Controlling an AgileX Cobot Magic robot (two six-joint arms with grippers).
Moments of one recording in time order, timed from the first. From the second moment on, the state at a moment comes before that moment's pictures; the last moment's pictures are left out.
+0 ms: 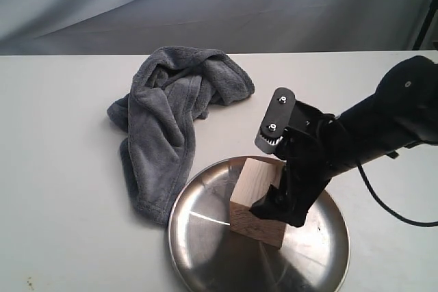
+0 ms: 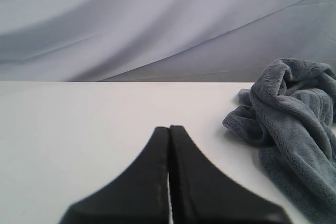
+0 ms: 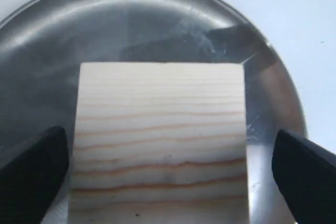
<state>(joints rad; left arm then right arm) -0.05 0.00 0.00 0.30 0.21 -0.29 0.43 1.66 -0.86 0.76 0.54 -1.36</state>
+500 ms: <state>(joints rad) -0.05 0.00 0.00 0.30 0.21 -0.29 0.43 1.58 -0.94 0.73 0.53 -1.12</state>
